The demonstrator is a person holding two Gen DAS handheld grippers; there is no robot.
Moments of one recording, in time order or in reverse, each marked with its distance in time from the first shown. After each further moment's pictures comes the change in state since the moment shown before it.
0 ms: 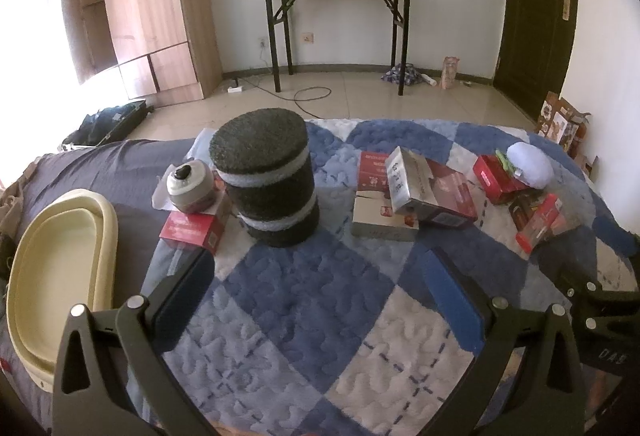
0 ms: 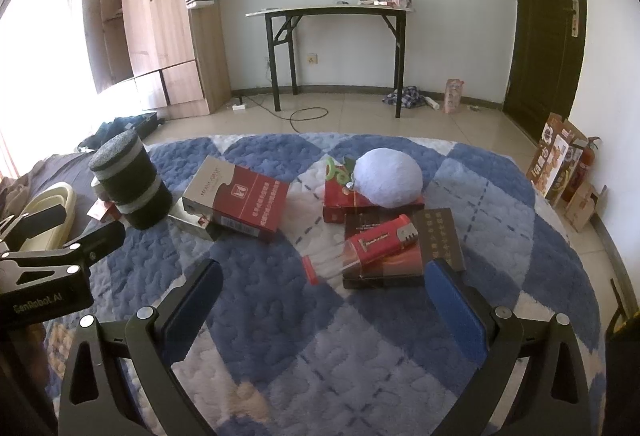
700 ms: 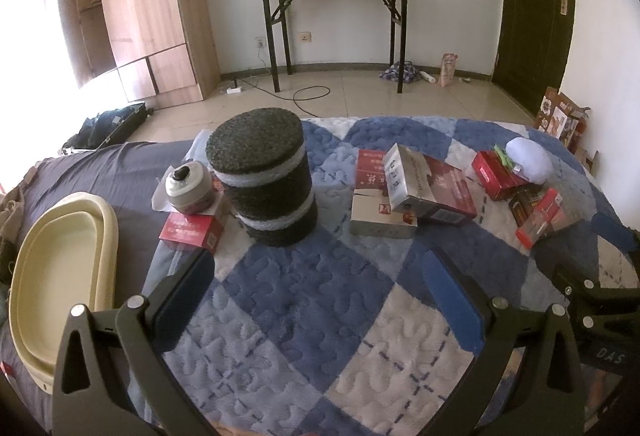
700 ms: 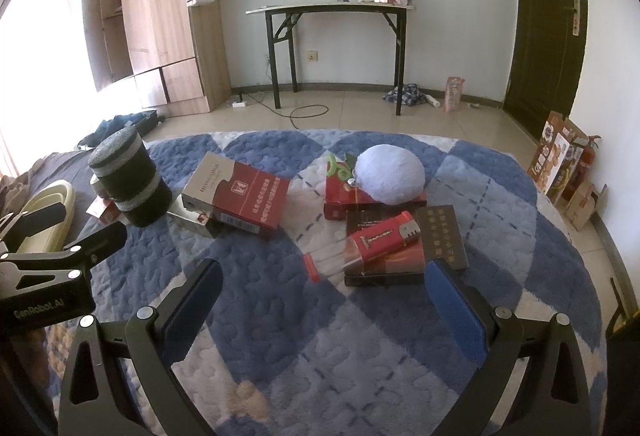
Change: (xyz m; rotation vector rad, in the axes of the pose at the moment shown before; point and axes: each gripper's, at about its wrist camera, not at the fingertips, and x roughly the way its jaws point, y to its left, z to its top) left arm 0.000 0.000 0.000 0.011 0.000 0.001; right arm 0.002 0.001 0.000 0.000 0.006 0.001
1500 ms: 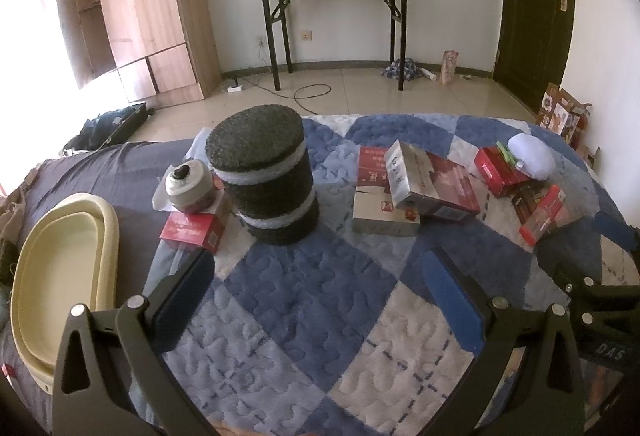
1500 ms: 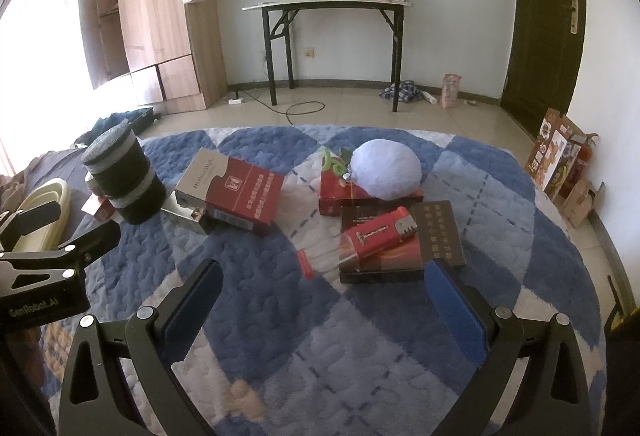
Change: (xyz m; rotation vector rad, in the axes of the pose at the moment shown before) left arm 0.003 0.003 -0.002 0.005 0.002 0.002; right arm 0.005 -0.001 -0.001 0.001 0.012 -0.012
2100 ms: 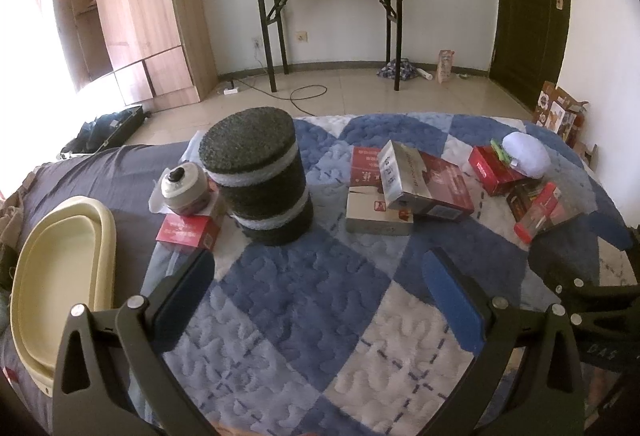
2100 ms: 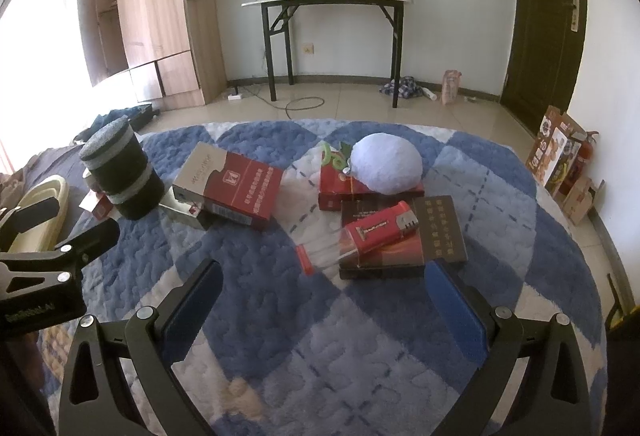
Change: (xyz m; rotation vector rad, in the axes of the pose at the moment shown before) left arm -0.002 -0.005 0.000 0.012 -0.003 -0.007; right arm 0.004 0.000 -0.001 0.001 0.016 -0.002
